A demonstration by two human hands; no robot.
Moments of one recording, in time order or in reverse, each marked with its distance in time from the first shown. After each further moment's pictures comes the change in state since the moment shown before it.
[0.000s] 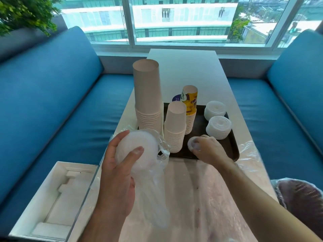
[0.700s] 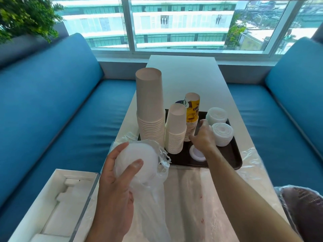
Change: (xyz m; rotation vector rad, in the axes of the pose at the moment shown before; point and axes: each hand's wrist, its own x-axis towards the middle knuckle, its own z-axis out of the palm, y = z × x) left_hand -0.002 0.007 -0.010 0.013 0.005 -0.032; right_hand 0.059 -0.029 -0.008 0.613 0.269 0.249
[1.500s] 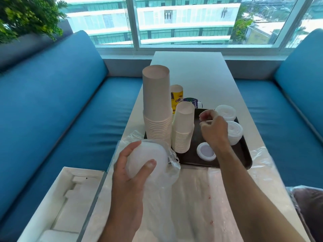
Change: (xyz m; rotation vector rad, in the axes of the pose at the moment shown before) left_hand 0.017 -0.015 -0.003 0.165 -0.031 0.086; right_hand -0.025 -0.048 -0.027 0.178 0.115 -0.139
